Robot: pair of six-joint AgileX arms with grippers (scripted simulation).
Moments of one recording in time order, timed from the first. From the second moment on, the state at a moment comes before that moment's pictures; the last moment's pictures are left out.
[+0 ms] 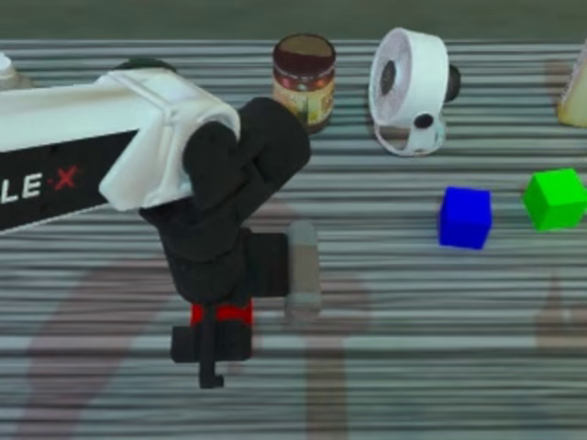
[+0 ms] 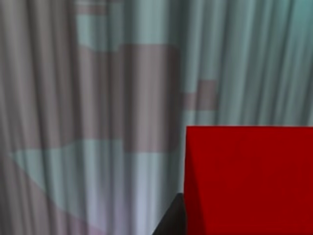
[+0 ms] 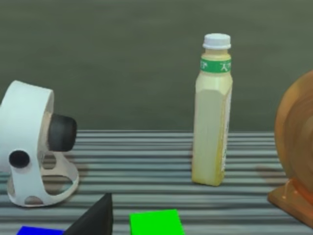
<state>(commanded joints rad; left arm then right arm) -0.72 1.73 1.22 -1.04 0.01 0.84 0.00 0.00 0.00 0.00 0.00 0.00</state>
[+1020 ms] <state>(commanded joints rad) -0.73 1.85 1.06 -0.77 0.01 0.84 0.00 0.00 0.00 0.00 0.00 0.00</state>
